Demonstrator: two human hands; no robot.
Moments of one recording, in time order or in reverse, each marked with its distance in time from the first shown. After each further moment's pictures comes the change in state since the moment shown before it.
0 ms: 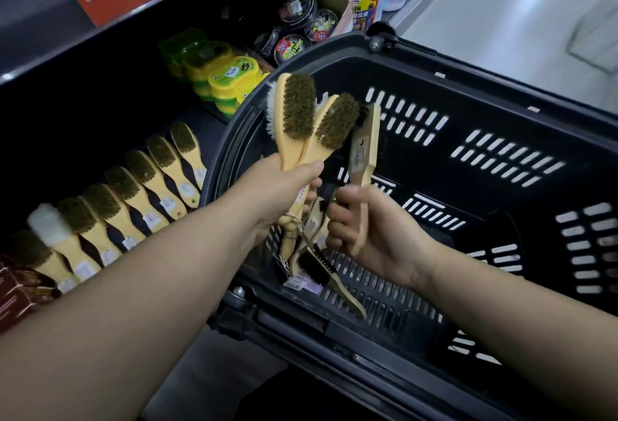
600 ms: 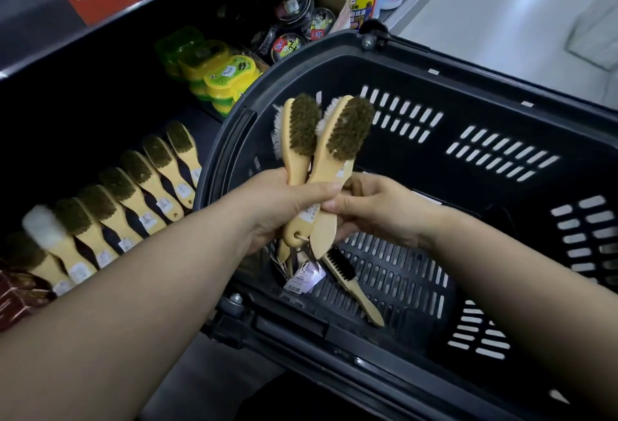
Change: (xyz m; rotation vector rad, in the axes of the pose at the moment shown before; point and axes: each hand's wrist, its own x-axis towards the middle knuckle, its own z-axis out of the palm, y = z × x) left_hand -0.016 0.003 0.000 0.043 -0.220 -0.100; right_hand 0.011 -0.030 -0.014 -0.603 -0.088 0.035
